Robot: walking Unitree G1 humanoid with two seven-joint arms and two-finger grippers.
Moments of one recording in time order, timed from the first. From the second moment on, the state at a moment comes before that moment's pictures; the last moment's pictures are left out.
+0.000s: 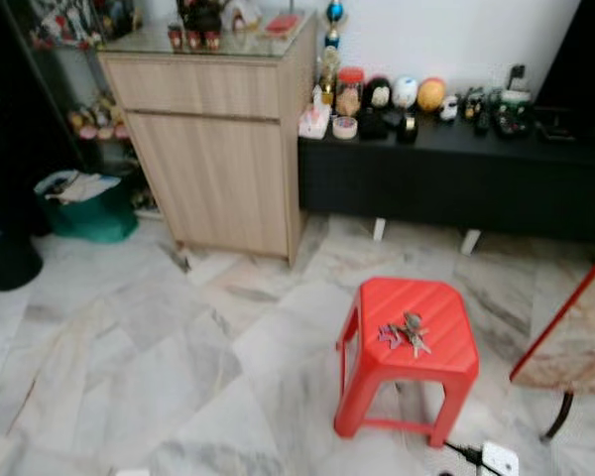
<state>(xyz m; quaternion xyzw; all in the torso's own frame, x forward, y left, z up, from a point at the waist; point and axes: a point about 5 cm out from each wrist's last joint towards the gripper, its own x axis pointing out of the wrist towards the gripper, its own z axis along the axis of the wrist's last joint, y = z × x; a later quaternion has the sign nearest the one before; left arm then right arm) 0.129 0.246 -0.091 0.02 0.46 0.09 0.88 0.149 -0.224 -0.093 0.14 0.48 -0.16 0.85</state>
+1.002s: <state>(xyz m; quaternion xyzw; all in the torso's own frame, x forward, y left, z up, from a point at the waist) 0.139 0.238 -0.089 0.01 0.45 0.08 0.89 0.151 -0.233 -0.090 0.14 0.46 -0.16 0.86</state>
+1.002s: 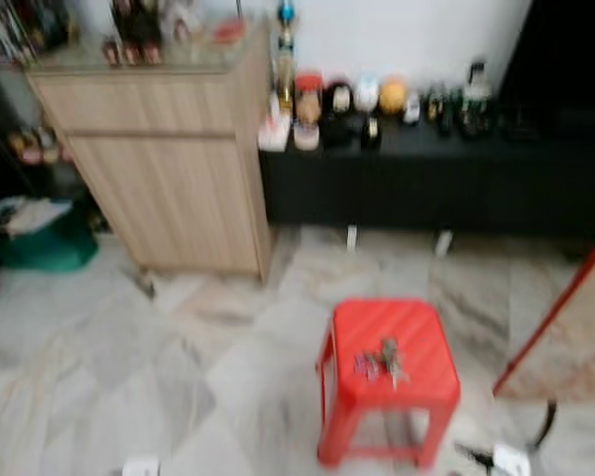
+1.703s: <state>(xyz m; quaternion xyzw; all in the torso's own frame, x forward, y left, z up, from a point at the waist) 0.132 0.247 -0.089 0.02 0.45 0.09 0.89 0.165 -0.234 -0.083 0.14 0.44 -0.16 0.87</state>
